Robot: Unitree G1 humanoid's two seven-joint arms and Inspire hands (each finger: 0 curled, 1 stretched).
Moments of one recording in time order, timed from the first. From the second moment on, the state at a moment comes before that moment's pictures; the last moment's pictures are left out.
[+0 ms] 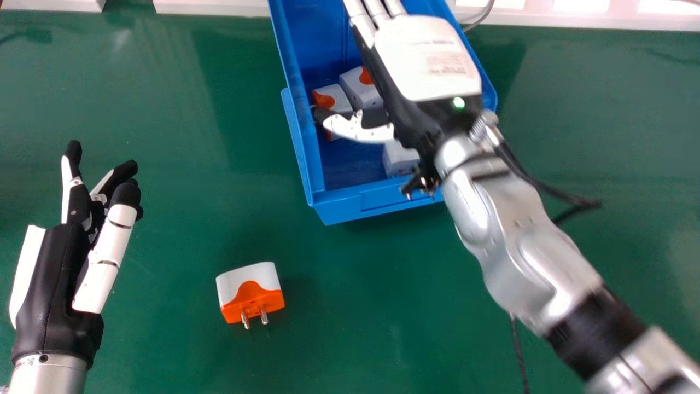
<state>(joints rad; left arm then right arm) 0.31 0.23 0.30 -0.10 -0.12 -0.26 -0.17 -0.51 -0.29 0.54 0.13 -0.85 0.18 -0.14</state>
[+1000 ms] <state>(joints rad) 0.34 0.22 0.30 -0.13 -0.11 -0.26 -0.17 0.24 -0.57 0.34 -0.27 -0.82 -0.49 -0.22</state>
